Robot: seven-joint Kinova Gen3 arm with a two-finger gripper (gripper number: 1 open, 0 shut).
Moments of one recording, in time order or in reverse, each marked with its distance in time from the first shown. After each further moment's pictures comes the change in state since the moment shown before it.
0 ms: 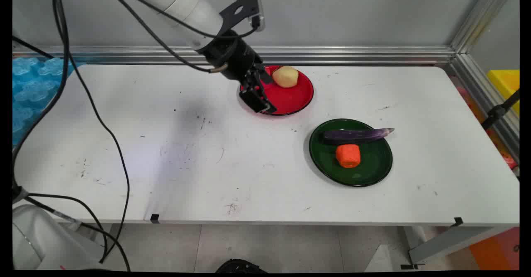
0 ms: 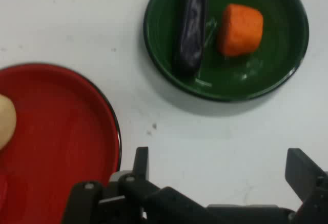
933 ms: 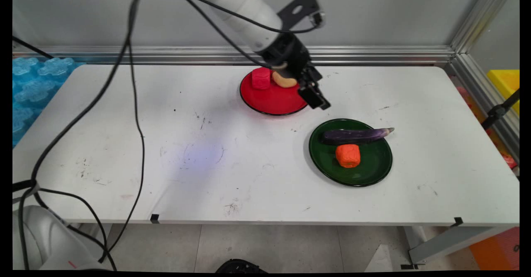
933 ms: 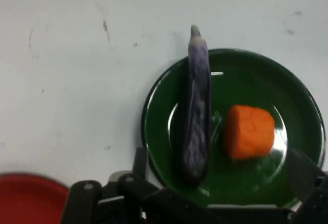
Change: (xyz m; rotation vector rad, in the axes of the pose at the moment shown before) arm 0.073 -0.011 0.076 -0.018 0.100 -0.001
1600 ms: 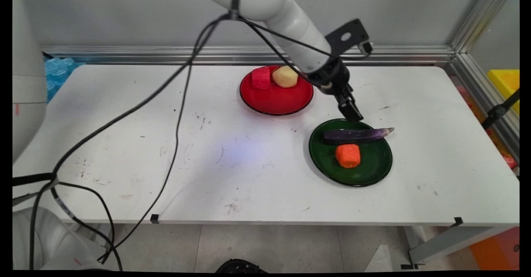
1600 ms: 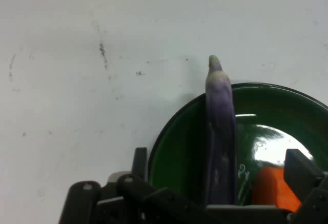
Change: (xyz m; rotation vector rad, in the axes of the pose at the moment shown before) arm 0.038 0.000 0.101 0.030 -0.028 0.008
